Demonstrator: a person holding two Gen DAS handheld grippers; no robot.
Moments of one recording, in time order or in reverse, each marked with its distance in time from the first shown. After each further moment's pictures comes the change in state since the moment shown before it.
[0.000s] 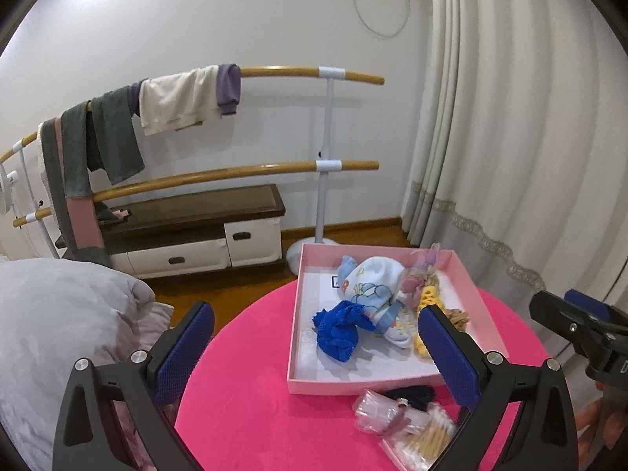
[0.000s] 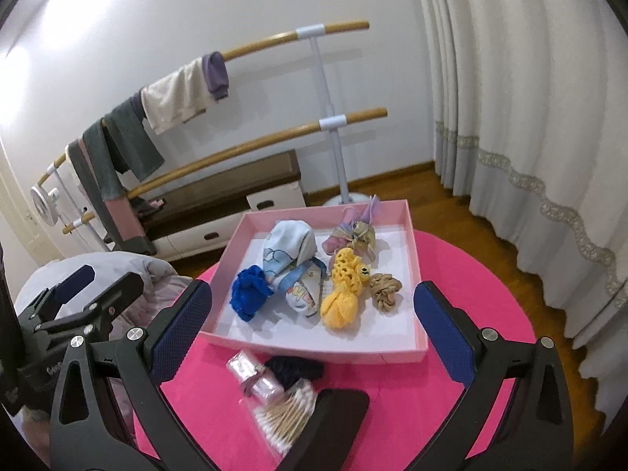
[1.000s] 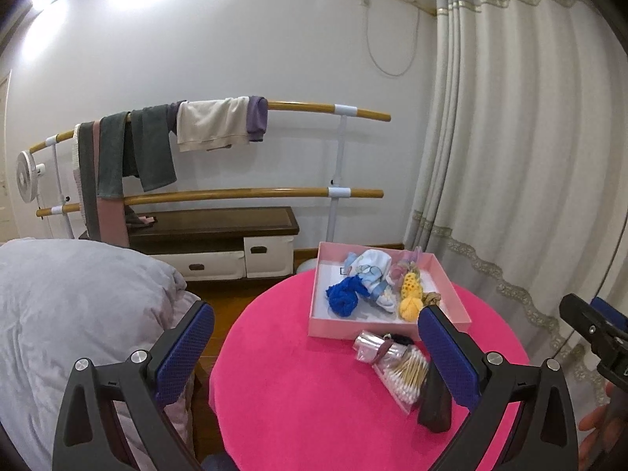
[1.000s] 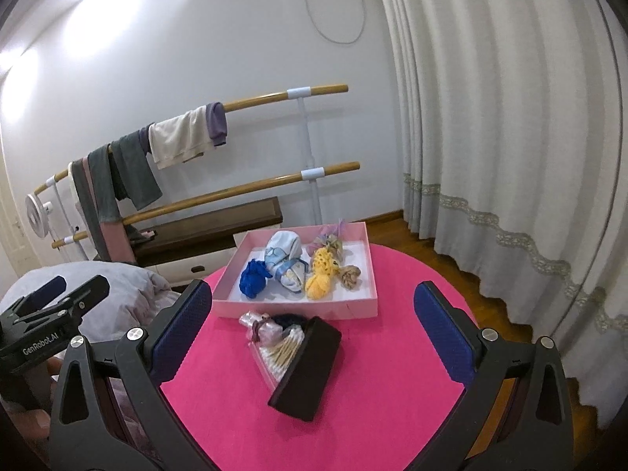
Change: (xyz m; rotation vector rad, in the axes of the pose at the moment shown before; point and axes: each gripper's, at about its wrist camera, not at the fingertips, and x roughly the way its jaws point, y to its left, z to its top) left arm -0.210 0.014 -0.094 -0.054 -0.107 0.037; right arm -0.153 0.024 -0.083 -0.035 -0.208 -0.110
